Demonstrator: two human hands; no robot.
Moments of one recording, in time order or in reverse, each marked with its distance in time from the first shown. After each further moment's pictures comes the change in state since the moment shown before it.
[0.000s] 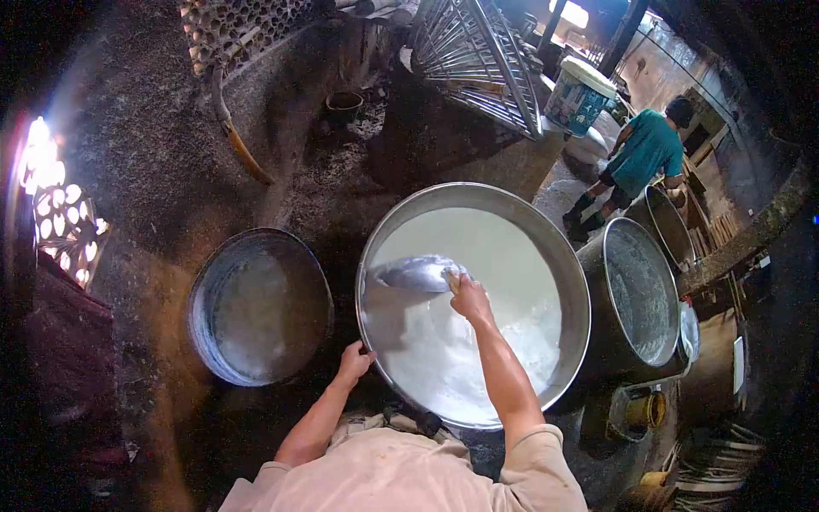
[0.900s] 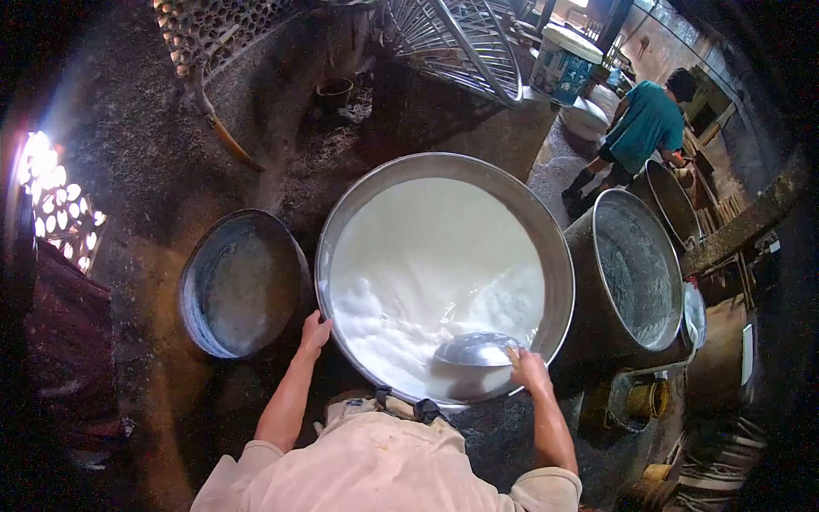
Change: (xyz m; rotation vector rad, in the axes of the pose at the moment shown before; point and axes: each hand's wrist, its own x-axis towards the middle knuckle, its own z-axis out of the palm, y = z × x) left_hand -0.009 0.005 0.025 0.048 0.230 -0.006; right_hand -0.207 0.269 -0.047 -0.223 -0.137 0.088
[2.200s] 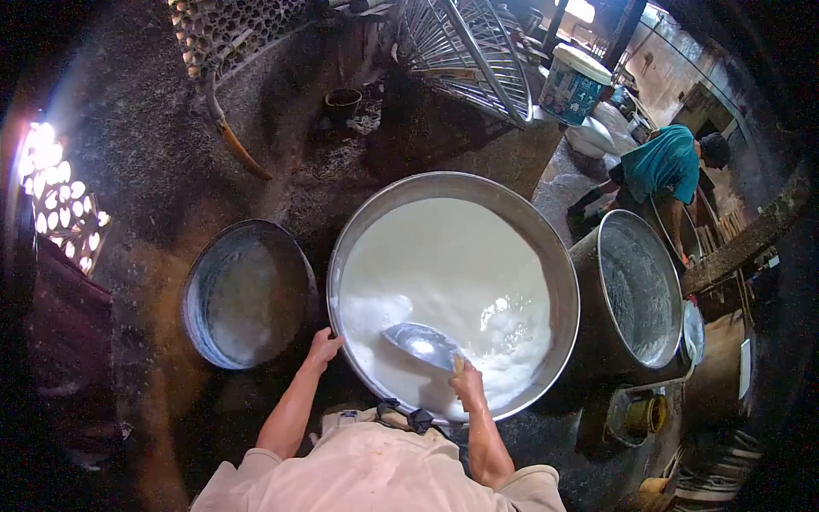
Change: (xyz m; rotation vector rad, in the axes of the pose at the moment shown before) left_hand 0.029 -0.036 -0.001 -0.109 -0.118 -0.033; right_hand 0.031 -0.146 0.083 0.698 -0.037 0.160
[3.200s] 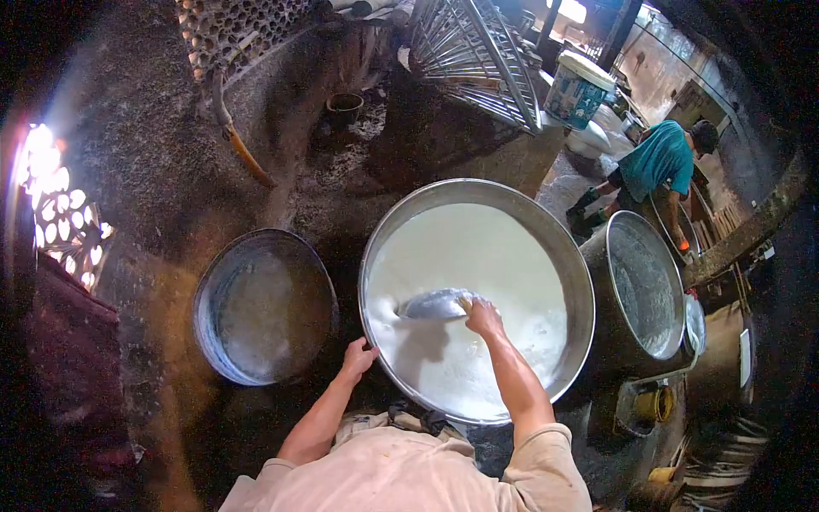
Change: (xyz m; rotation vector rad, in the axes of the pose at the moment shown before) left_hand -0.012 0.020 -0.012 0.043 -0.087 0.054; right_hand 0.103 -0.159 -0.006 -0.665 -0.022 -0.136
